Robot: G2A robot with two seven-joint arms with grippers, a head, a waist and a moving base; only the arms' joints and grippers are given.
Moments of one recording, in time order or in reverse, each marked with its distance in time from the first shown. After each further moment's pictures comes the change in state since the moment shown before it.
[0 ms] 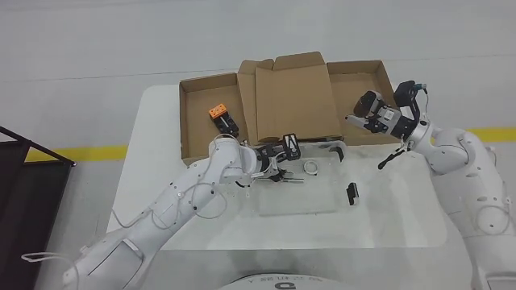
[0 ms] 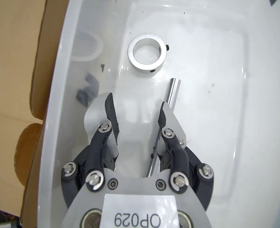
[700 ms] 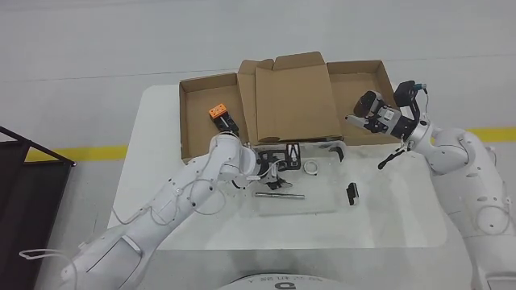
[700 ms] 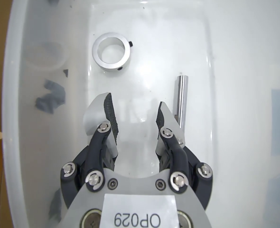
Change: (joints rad) left arm -0.026 0.009 0.016 -0.001 -0.003 -0.208 -0.011; right arm 0.000 0.000 0.000 0.000 0.000 0.000 0.000
